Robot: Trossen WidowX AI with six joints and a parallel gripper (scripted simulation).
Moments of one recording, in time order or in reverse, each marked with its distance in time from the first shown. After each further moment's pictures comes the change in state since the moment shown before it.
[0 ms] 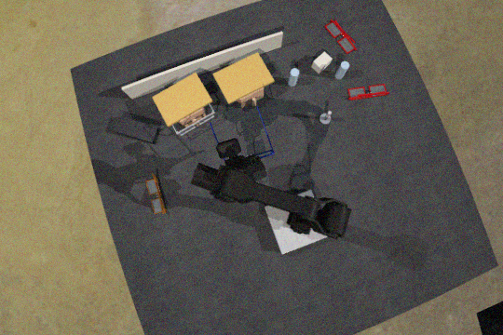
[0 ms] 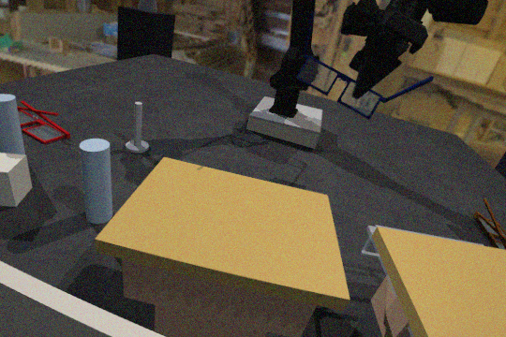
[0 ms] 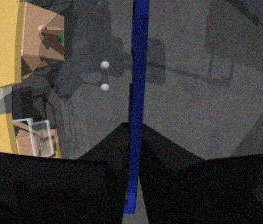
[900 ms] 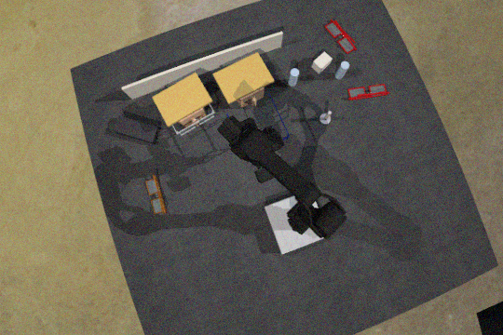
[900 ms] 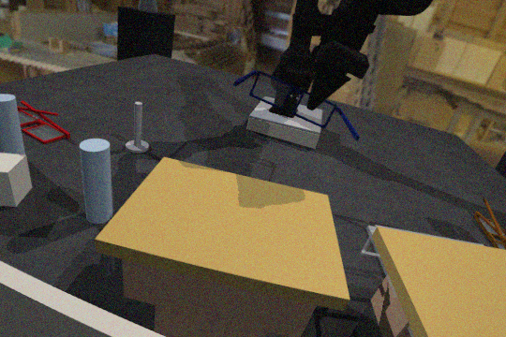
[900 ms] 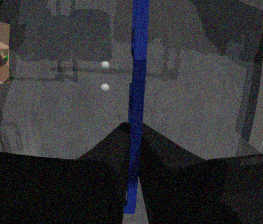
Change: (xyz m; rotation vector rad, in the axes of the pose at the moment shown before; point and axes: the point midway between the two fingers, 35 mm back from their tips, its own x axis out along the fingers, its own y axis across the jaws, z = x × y) arm 0.054 0.012 0.056 -0.126 0.089 -0.317
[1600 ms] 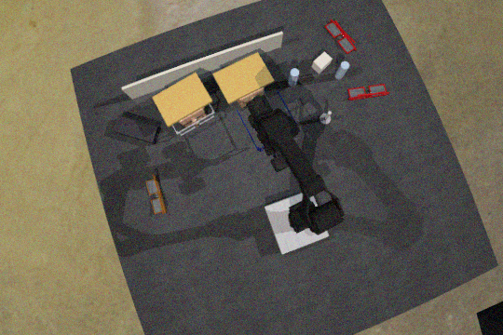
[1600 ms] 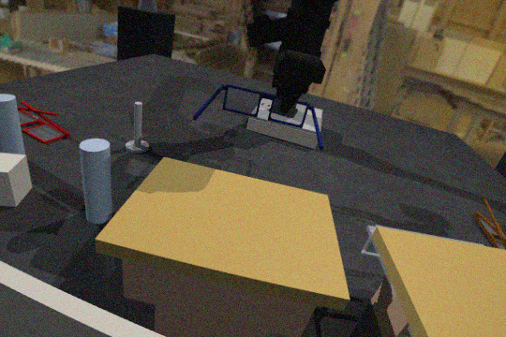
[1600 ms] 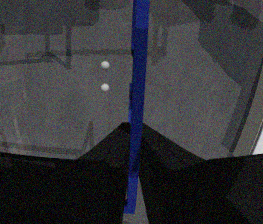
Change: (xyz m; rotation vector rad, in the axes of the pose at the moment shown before) arm 0.022 0.006 0.043 -0.056 0.169 -0.088
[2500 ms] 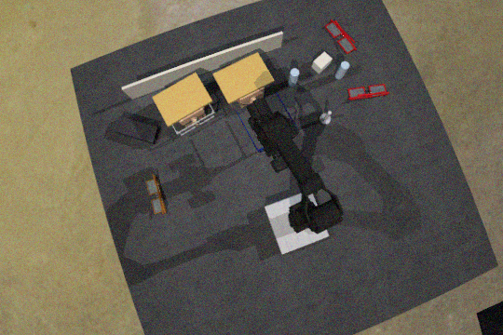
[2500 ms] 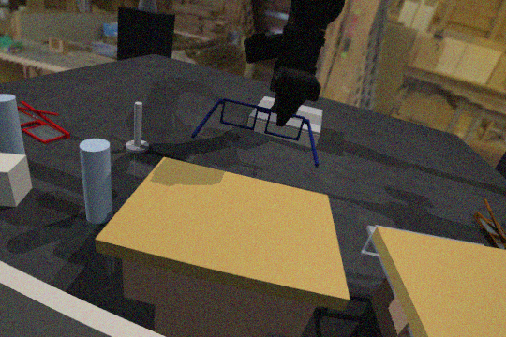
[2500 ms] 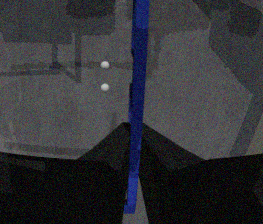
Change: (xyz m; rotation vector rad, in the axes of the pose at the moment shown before) arm 0.023 0.000 0.000 -0.012 -0.004 0.012
